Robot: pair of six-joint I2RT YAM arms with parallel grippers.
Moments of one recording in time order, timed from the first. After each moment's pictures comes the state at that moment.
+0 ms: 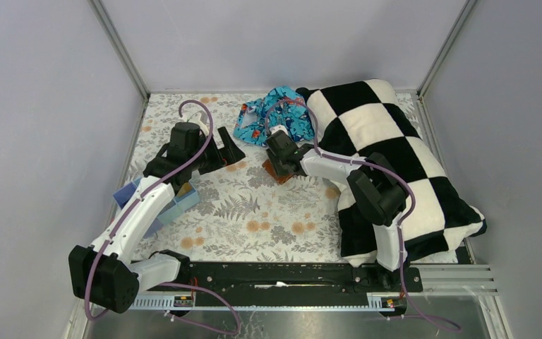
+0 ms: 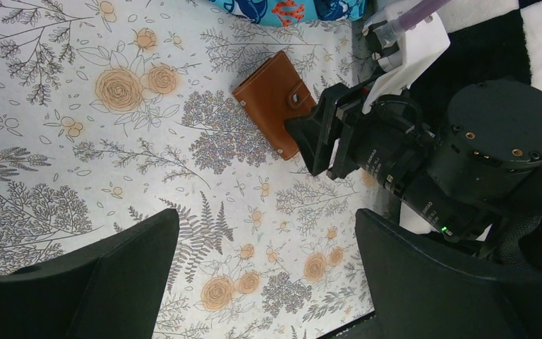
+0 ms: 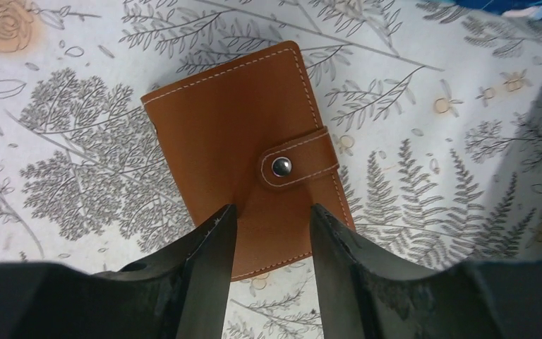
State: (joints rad) left arm -0.31 1.14 0.99 -0.48 0.20 -0.63; right arm 0.76 2.01 1.38 -0.34 0.26 0.26
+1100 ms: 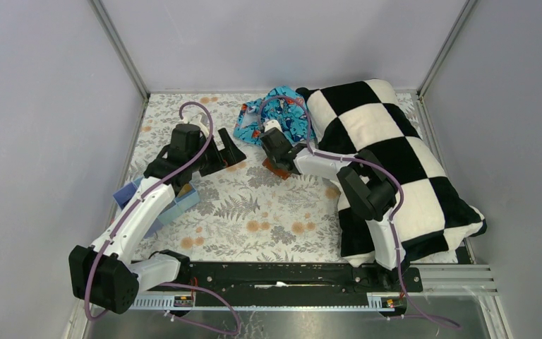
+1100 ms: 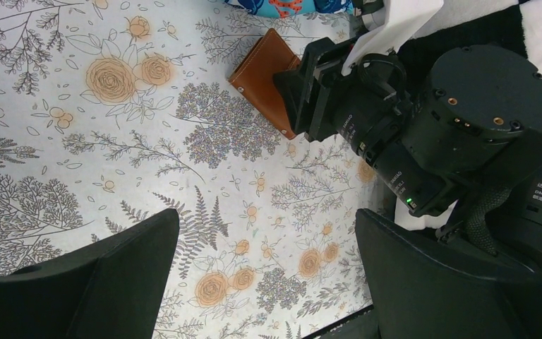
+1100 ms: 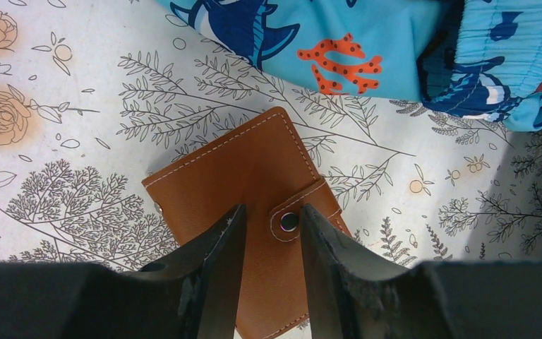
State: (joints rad) left arm -0.31 1.14 0.97 -0.47 0.21 -0.65; right arm 0.76 2.12 1.47 -0.22 0.37 0.15
